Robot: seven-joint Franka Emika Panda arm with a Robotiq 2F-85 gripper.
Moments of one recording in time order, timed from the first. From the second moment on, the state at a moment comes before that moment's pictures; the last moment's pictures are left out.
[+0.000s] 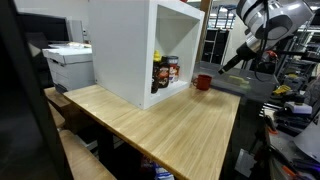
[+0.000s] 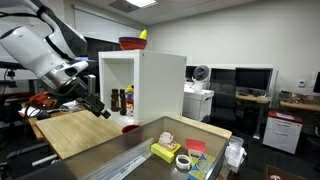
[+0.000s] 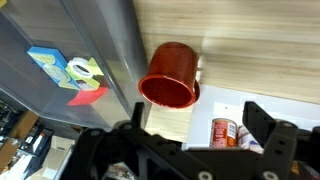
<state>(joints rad) 2.28 0.40 -2.31 -2.78 2.20 3.17 -2.07</state>
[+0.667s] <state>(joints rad) 2.43 0.32 -2.47 -2.78 2.06 3.17 -2.07</state>
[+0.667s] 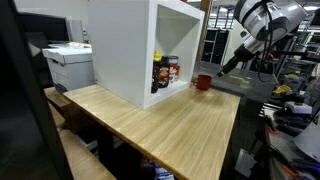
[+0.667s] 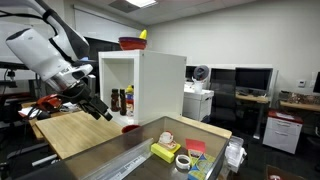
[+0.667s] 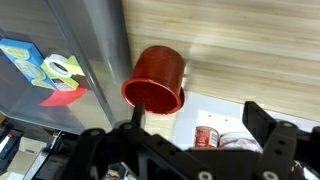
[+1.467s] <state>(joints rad) 2.51 0.27 -2.61 -2.77 1.77 3.17 -2.07</state>
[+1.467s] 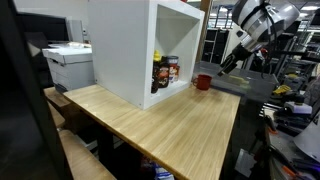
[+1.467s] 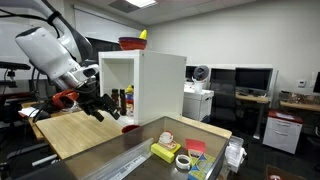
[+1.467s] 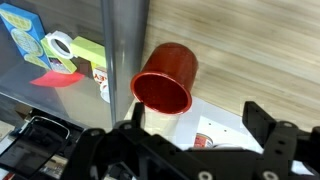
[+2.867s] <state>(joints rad) 2.36 0.28 -2.60 -2.75 0.97 2.91 -1.56</state>
